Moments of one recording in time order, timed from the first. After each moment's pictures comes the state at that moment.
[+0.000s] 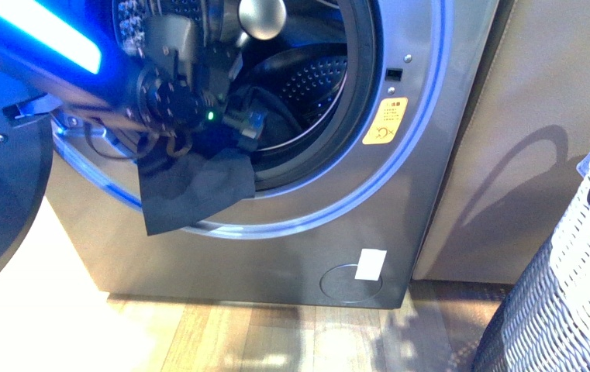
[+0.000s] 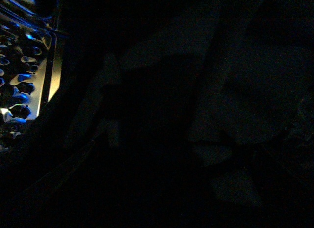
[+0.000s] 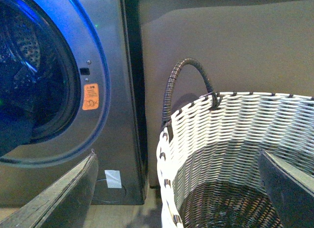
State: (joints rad) left arm -0.15 2.63 2.00 0.27 -0.09 0.35; right arm 0.00 0.00 0.01 0.00 0.00 0.00
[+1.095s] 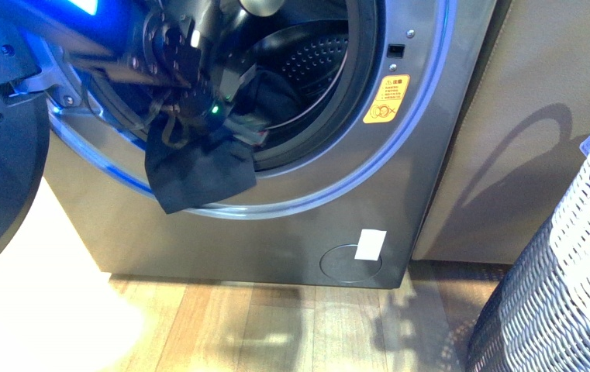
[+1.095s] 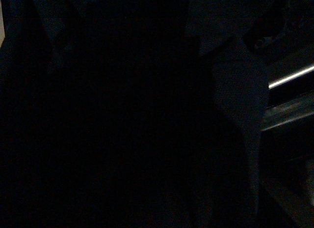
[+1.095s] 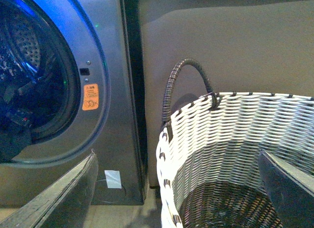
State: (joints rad) left arm -0.17 2.54 1.94 -0.09 -0.16 0.40; right arm 0.00 0.00 0.01 0.00 0.00 0.00
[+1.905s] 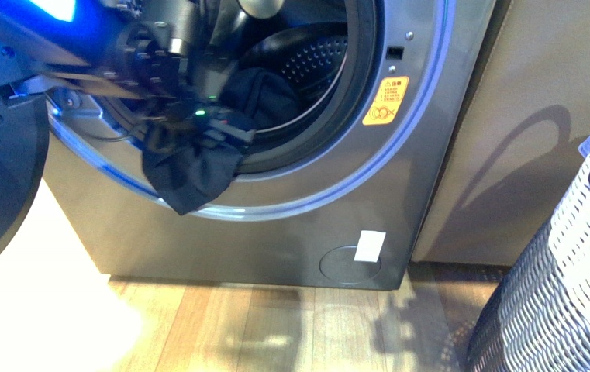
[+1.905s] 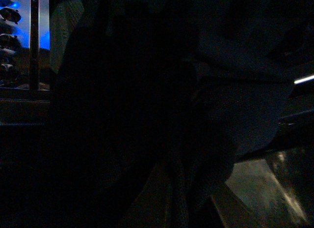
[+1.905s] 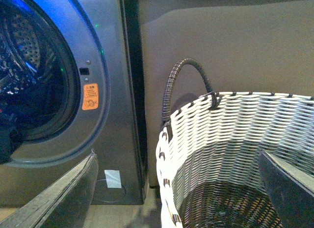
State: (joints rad) left arm -0.13 2.41 1.72 0.08 -0.12 0.29; right arm 0.00 0.00 0.01 0.00 0.00 0.00
